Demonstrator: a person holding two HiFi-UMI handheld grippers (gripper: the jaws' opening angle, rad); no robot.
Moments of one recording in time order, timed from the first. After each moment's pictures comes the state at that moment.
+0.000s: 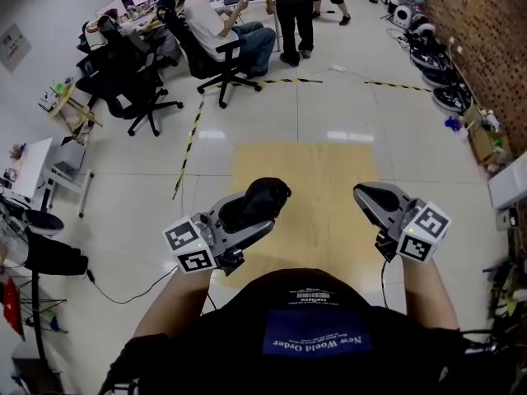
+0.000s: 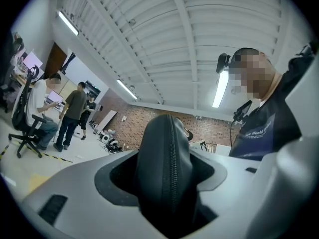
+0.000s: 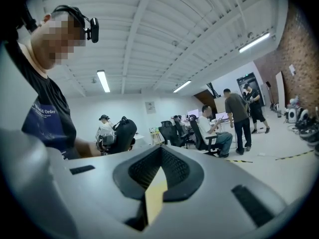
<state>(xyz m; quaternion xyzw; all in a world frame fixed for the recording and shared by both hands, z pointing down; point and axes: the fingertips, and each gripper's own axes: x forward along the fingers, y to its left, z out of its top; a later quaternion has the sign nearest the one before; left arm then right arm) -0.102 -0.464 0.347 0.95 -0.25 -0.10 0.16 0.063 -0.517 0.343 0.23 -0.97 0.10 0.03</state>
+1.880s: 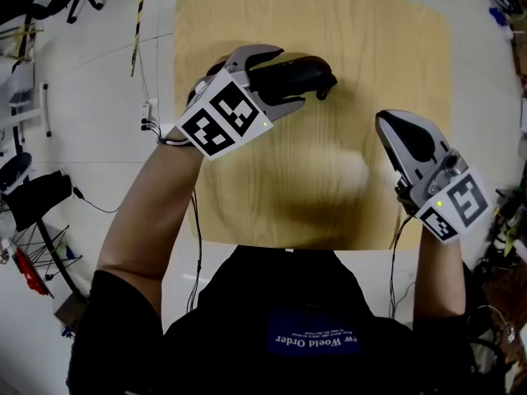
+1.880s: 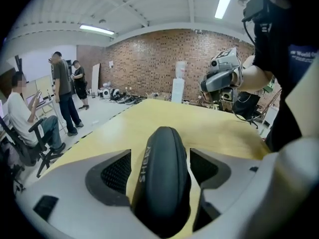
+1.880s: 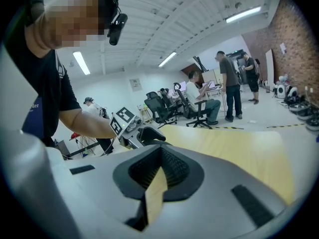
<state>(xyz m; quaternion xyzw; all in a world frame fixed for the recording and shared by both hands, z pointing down) -0.058 -0.642 0.696 0.91 -0.19 0.35 0.08 0.047 -0.602 0.603 0.26 -0.94 0.19 0.15</state>
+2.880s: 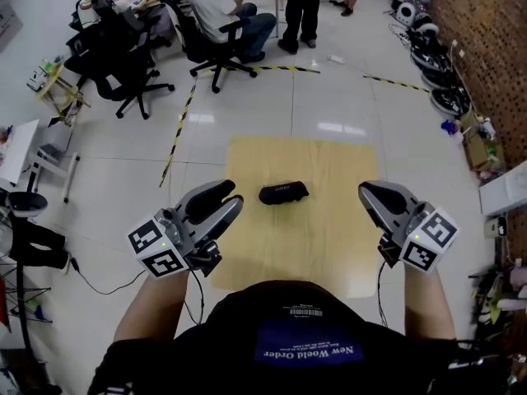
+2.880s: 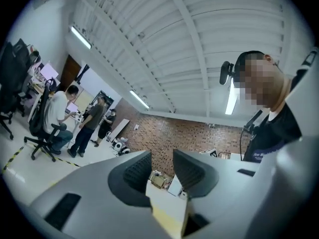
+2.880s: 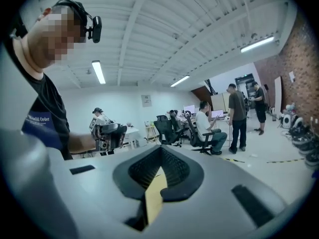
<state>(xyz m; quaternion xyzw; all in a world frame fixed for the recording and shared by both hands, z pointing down) -0.162 -0.495 0.319 0.92 -0.33 -0.14 0.17 0.053 -0.545 0.337 0.25 -0.96 0.09 0.08</state>
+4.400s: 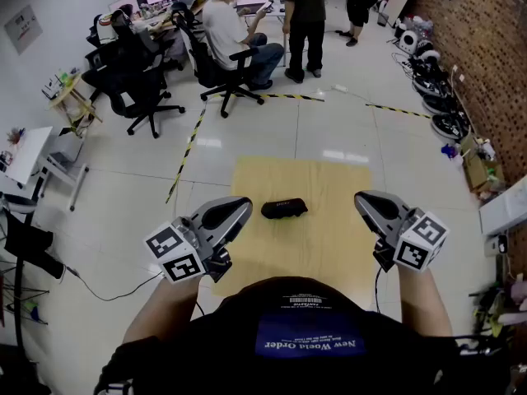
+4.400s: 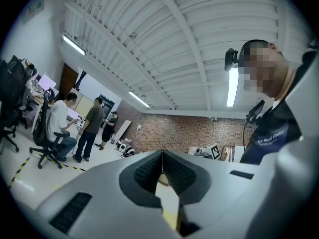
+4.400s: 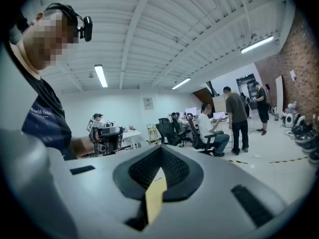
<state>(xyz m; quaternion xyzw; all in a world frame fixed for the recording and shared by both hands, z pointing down) -0.136 -0.473 0.306 0.92 -0.35 -0.11 0.14 0.063 -0.534 0.323 0.24 -0.97 0.09 0.06</state>
